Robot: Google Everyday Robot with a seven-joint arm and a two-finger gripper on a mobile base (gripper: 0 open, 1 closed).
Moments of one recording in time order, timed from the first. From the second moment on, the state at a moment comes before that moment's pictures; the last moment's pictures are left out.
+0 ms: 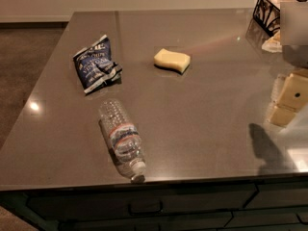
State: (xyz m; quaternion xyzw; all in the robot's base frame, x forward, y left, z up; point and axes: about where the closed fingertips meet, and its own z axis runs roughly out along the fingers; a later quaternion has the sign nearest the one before) arm 0.438 -0.217 0.976 -0.60 0.78 -0.03 0.16
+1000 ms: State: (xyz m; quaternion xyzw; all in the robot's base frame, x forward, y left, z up) arm 0.458 -0.165 0.969 -0.69 0.71 -0.01 0.16
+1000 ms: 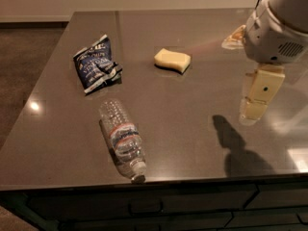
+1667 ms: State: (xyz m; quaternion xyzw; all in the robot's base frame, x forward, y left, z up) arm 0.457 -0.096 0.960 -0.81 0.55 0.05 0.20
